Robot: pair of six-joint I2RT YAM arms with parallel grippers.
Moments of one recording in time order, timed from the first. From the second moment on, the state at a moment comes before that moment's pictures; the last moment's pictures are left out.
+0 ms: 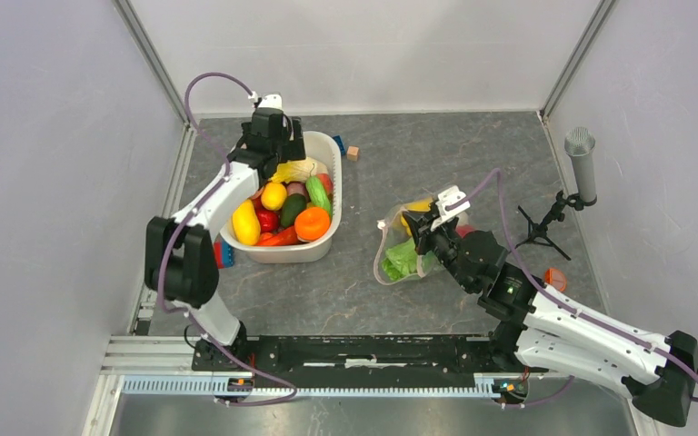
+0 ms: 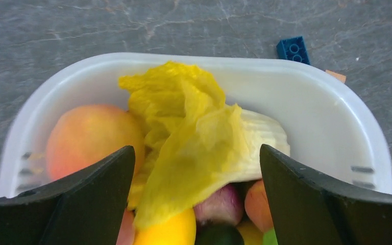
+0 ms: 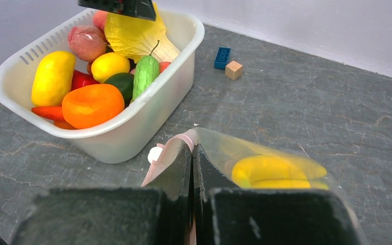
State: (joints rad) left arm -0.29 1.63 1.31 -0.23 -0.33 -0.22; right arm 0.97 0.79 0.61 0.14 0.43 0.06
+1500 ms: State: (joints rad) left arm -0.28 1.42 1.26 -0.44 0.17 -0.18; right arm 0.97 0.75 0.60 0.11 0.43 0.16
